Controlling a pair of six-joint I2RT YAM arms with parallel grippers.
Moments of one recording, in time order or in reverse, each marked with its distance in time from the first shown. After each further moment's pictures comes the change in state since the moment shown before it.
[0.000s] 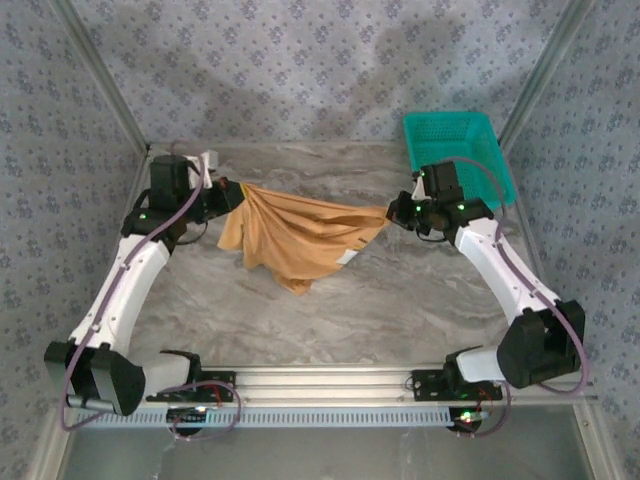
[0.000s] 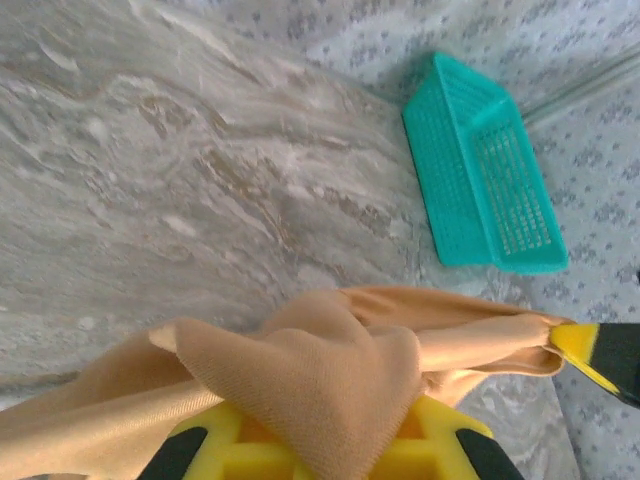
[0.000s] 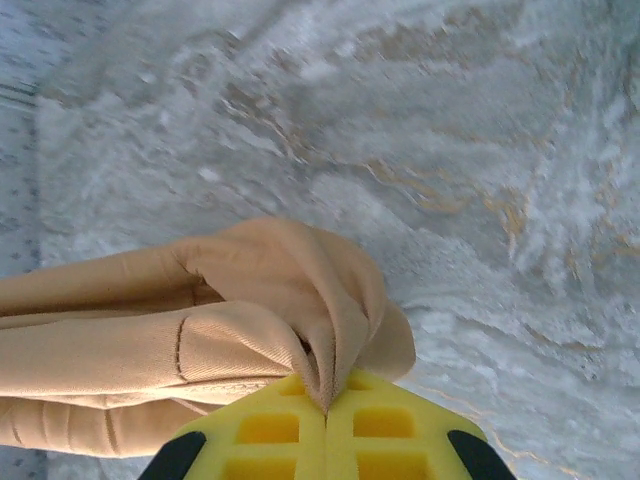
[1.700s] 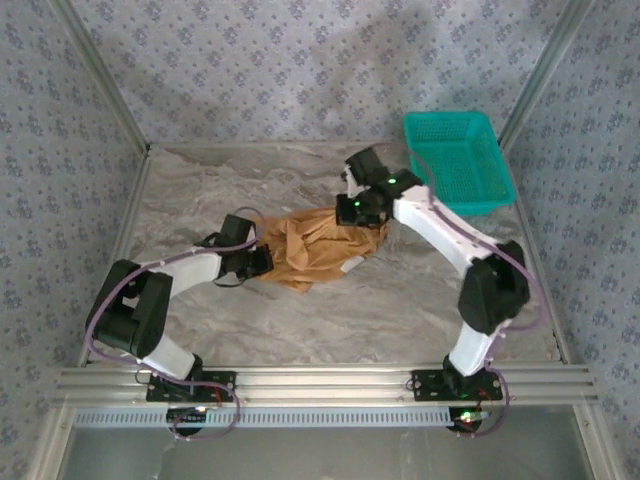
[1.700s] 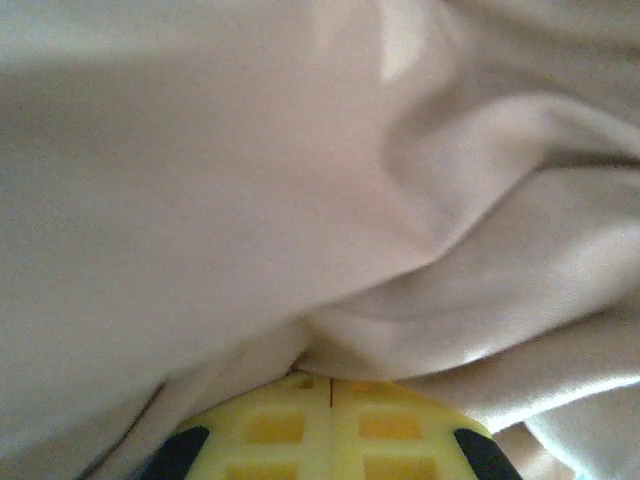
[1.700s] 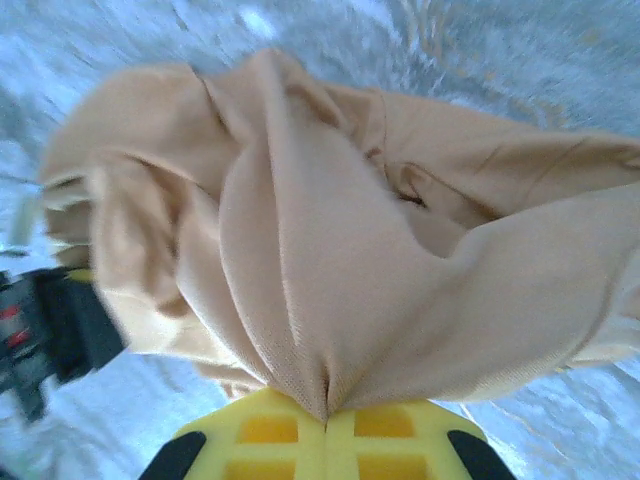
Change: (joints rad) left arm -0.186 0.326 -0.441 0.310 -0.177 -0.086; right arm 0.269 0.343 0.381 -0.197 0.077 -0.177
